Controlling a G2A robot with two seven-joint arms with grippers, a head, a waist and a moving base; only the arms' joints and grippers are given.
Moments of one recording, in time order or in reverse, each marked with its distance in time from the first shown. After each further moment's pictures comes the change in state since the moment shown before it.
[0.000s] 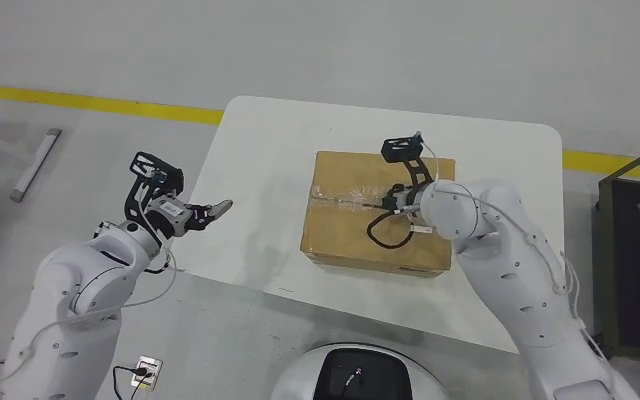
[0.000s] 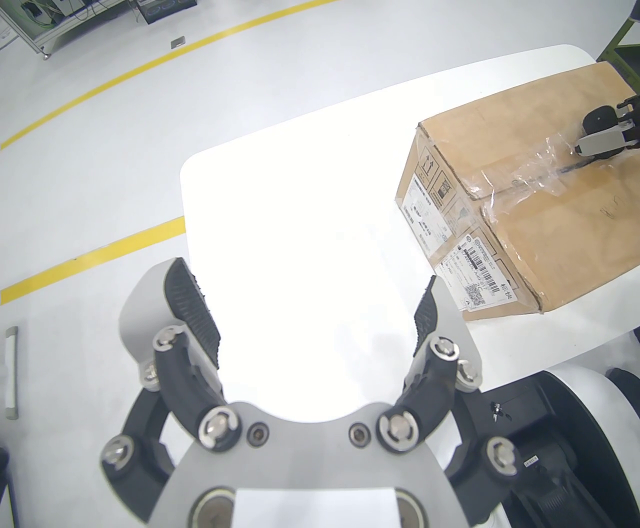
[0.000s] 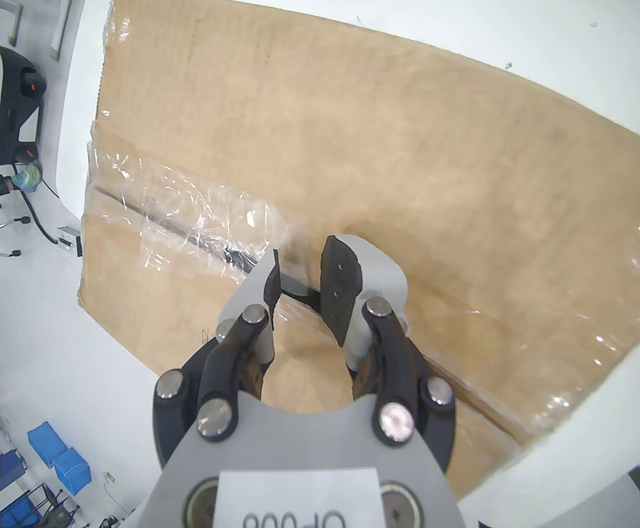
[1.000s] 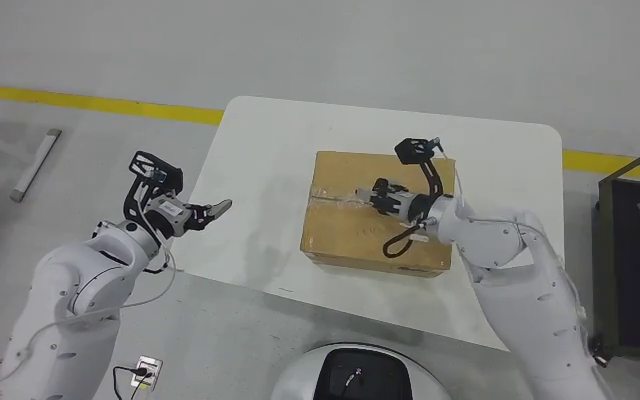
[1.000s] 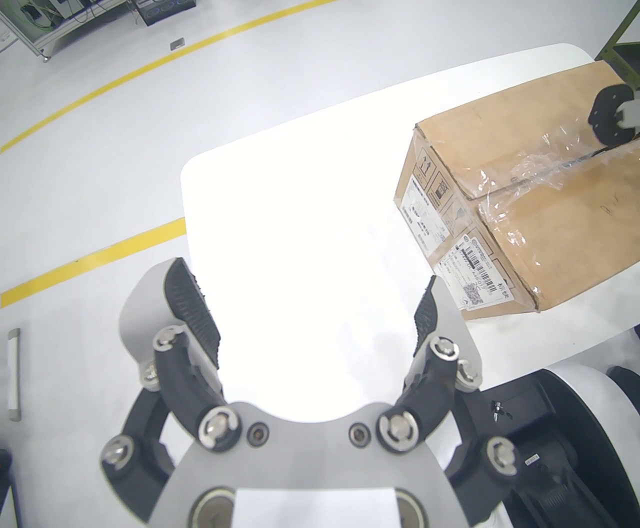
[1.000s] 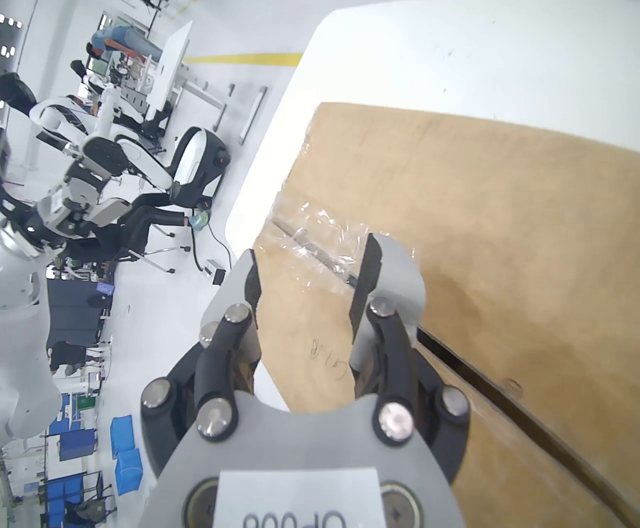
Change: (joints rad) left arm 0.001 0.011 -0.001 -0.008 -0.002 0.010 -0.004; right arm -0.201 0.001 0.140 -0.035 0.427 -0.220 -0.413
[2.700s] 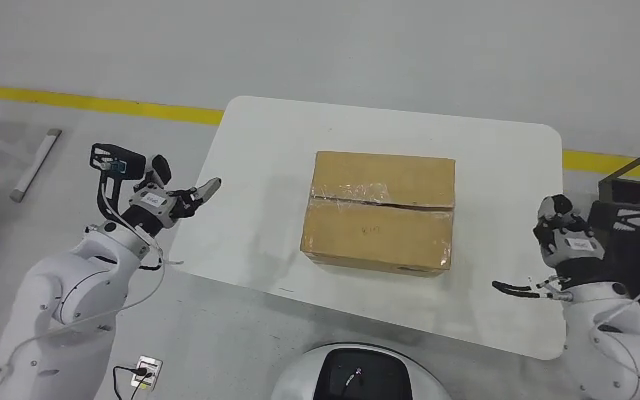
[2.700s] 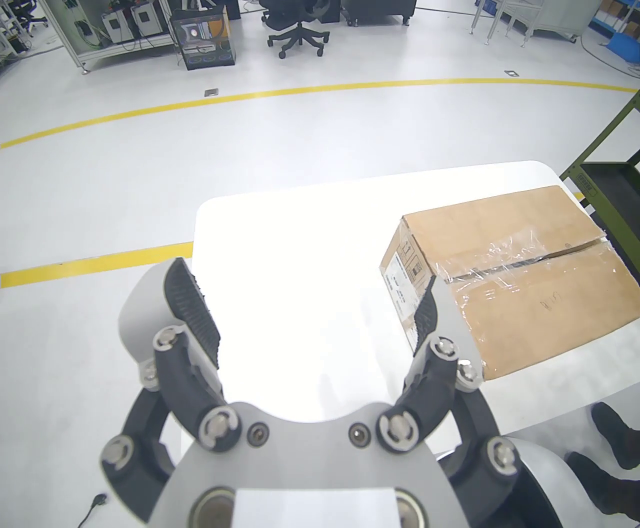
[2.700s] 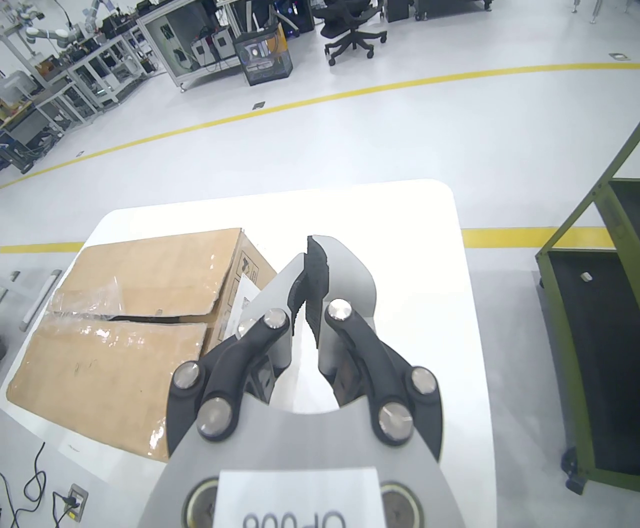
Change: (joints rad) left arm 0.047 -0.001 -0.042 -0.088 -0.133 0.162 0.114; right arm -0.774 0.048 0.638 -0.556 -0.428 0.045 -0.515
